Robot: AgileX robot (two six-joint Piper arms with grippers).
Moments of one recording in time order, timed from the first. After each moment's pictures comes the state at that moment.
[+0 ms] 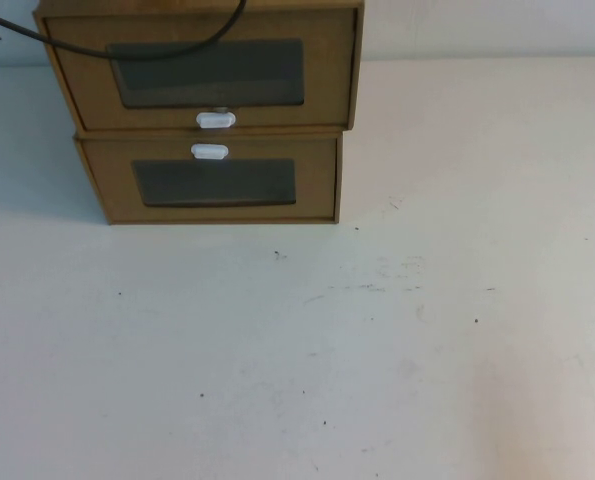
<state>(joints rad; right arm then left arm) 0.05 0.08 -0.07 0.70 0.19 0.01 -0.11 2.16 -2.49 -0.54 1.22 0.42</state>
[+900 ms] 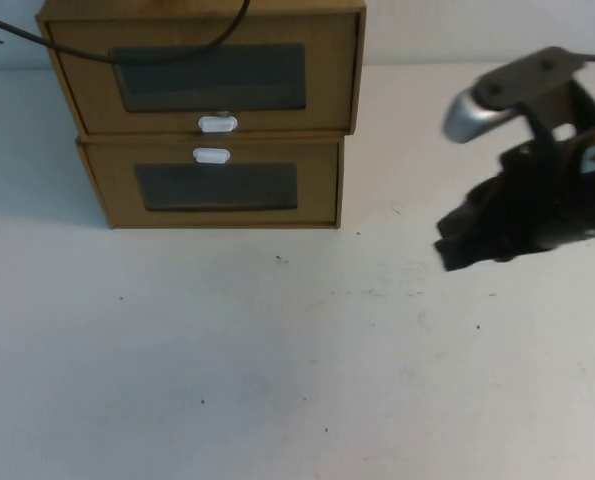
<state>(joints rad) 0.50 1.35 -1.15 0.25 0.77 -0.21 -0.11 2.16 -2.49 -0.55 1.22 0.42</state>
